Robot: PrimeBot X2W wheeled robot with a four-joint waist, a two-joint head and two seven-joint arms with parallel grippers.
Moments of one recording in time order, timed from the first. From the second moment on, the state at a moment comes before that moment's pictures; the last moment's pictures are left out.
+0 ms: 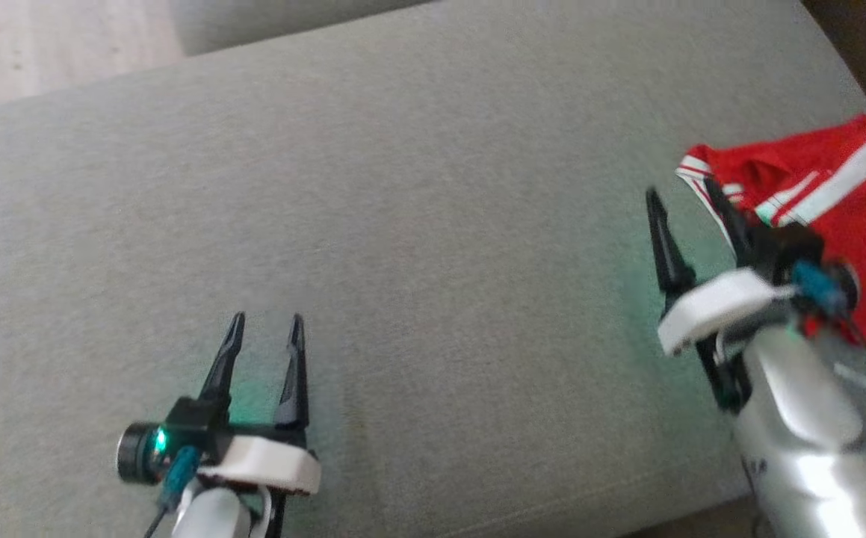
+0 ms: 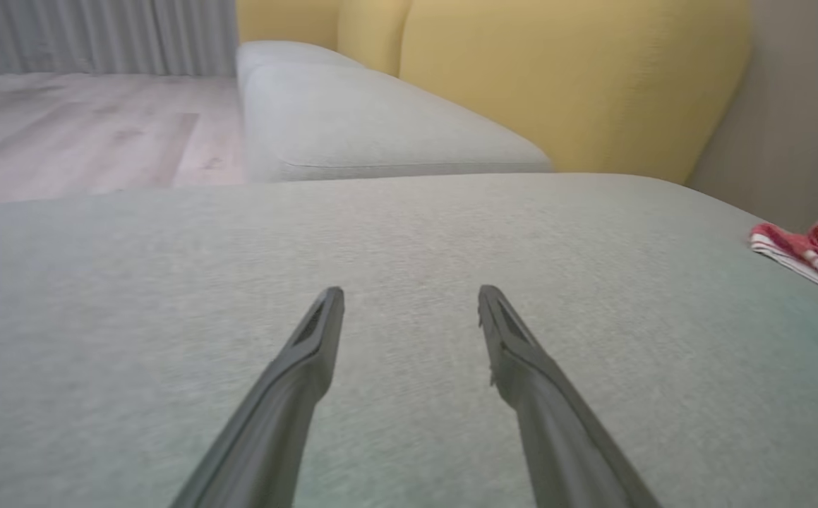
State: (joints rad) left arm -0.14 0.05 -0.23 0.37 -0.19 -0.01 -0.26; right arm -0.51 -0.13 0.16 0.71 0.12 0.13 -0.26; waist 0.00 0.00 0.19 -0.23
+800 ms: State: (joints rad) left arm -0.01 0.05 -0.09 0.37 -0.20 0.05 -0.26; right arm -0.23 -0.06 0.05 0.60 0.17 0.13 -0.26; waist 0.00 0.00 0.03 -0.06
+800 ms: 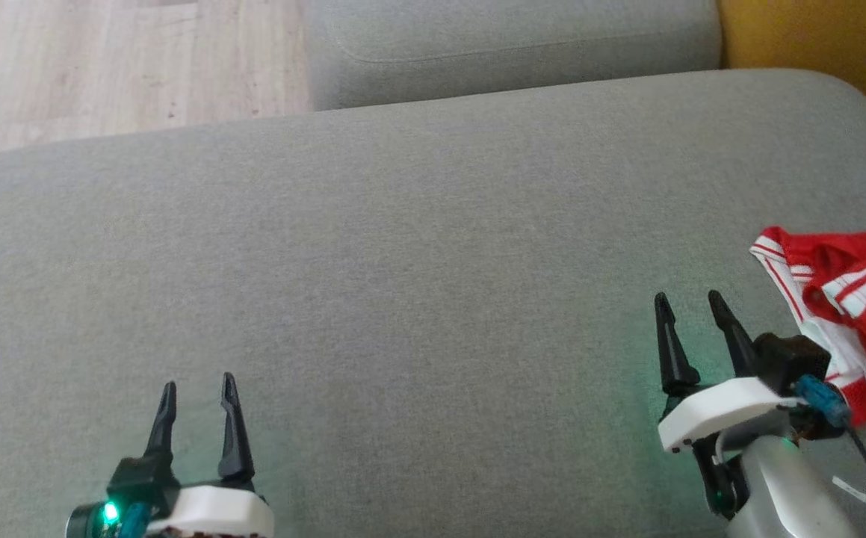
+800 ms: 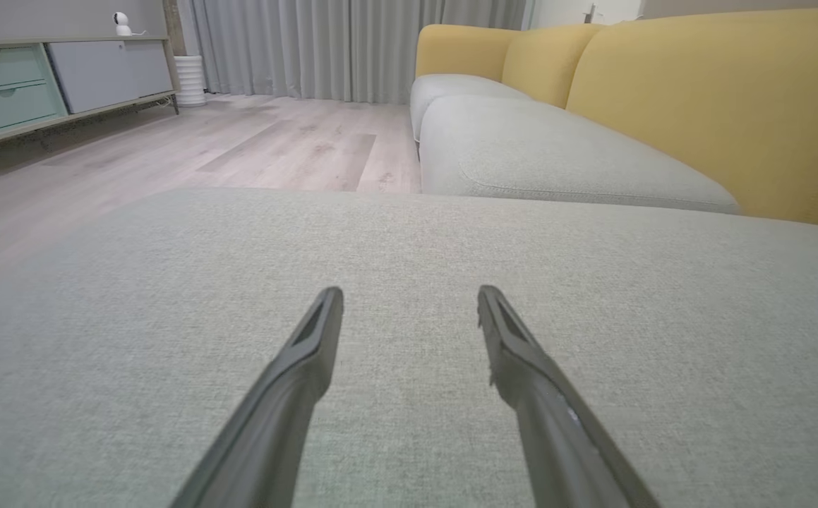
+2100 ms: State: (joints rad) left arm 0.06 0.05 -0.04 0.43 -0.43 0.00 -0.21; right arm -0.13 -0.05 0.09 0.62 0.39 0.13 -0.21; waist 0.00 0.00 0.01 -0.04
